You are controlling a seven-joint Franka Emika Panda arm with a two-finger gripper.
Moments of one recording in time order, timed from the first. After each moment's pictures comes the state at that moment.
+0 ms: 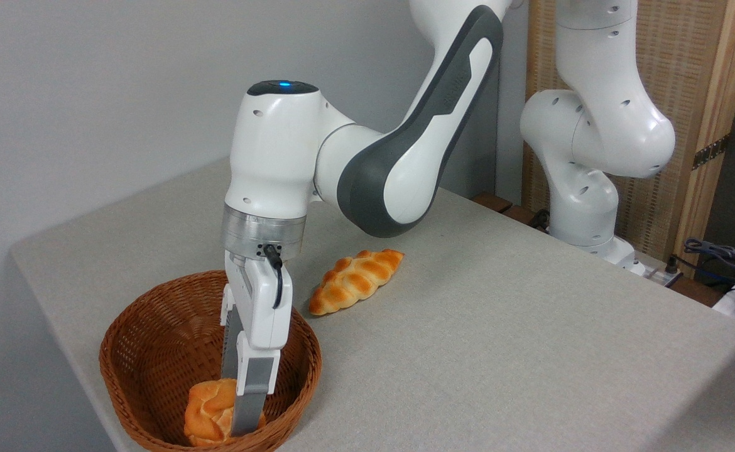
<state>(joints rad) 0.02 0.14 -0.04 -2.08 0.10 2.65 1.03</state>
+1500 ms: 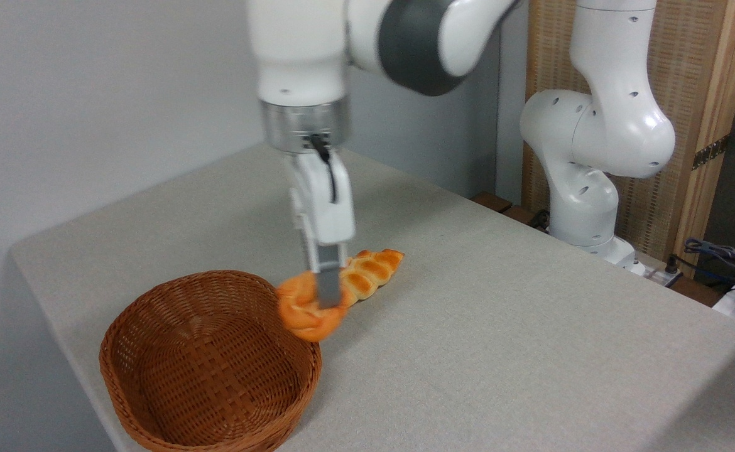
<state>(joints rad) 0.02 -0.14 0.01 -2.03 -0.05 1.97 1.25</state>
